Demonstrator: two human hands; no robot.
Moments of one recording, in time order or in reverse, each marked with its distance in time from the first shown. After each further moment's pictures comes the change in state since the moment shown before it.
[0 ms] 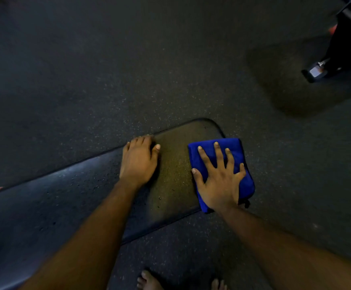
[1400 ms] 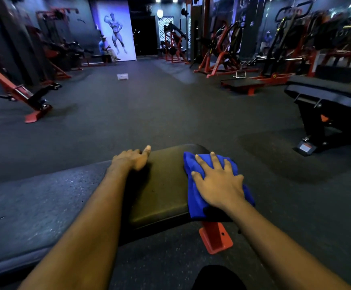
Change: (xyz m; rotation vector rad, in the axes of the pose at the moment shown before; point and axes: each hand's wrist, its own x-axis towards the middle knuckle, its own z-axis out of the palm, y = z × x) left_hand 0.025 0.000 0.052 0.170 0.101 -0.198; right_hand 0.000 0.043 0.022 0.097 0.127 -0.076
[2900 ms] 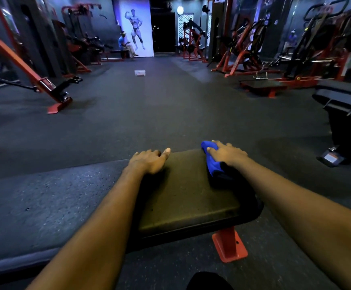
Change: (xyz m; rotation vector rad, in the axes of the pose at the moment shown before) left_hand -0.005 -0.013 -0.004 -0.063 -0.001 0.062; right_hand 0.138 -0.018 -0.010 0.047 -0.173 0.021
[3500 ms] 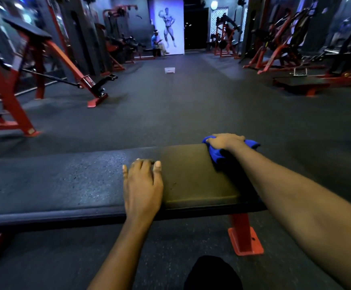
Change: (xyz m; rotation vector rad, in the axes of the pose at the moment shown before) left_hand -0.153 -0.022 0.056 -0.305 0.798 -0.091; right_hand 0.008 -0.054 -0.002 -0.176 -0.078 -0.152
